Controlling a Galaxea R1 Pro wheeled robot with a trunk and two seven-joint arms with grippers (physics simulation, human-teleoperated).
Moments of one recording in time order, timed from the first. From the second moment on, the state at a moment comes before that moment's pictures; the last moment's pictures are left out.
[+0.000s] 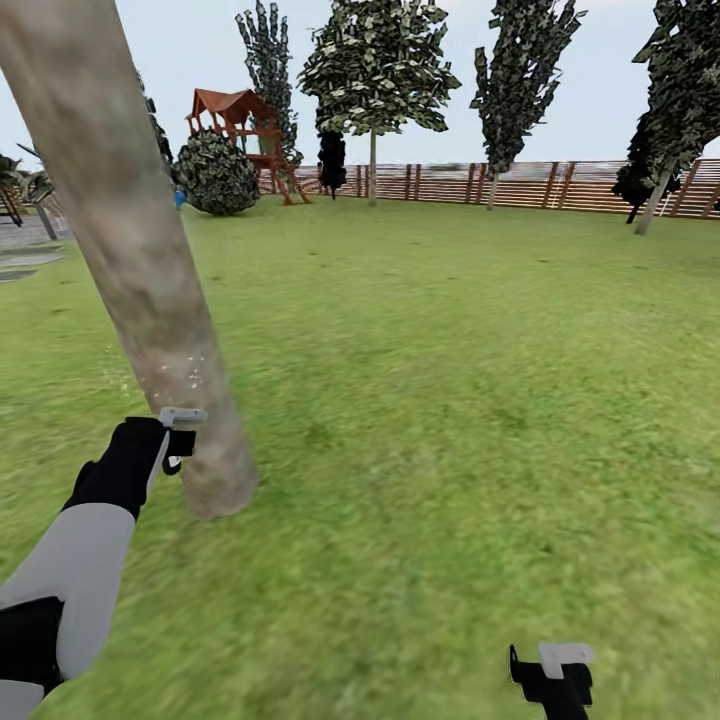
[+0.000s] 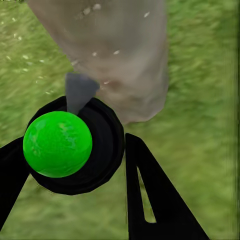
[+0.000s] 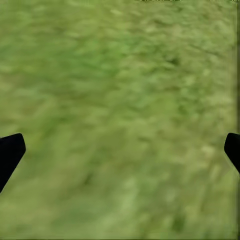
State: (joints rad) left arm -0.97 0.15 0.22 -0.76 -0.34 0.76 -0.11; right arm -0.47 -0.10 -0.15 -0.05 0.25 -0.52 -0.22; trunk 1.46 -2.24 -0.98
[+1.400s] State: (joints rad) left arm -0.89 0.15 0.33 -0.75 -0.35 0.75 0.08; right arm -0.47 -0.10 -0.15 -0.05 0.25 -0.52 -0.22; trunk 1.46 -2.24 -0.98
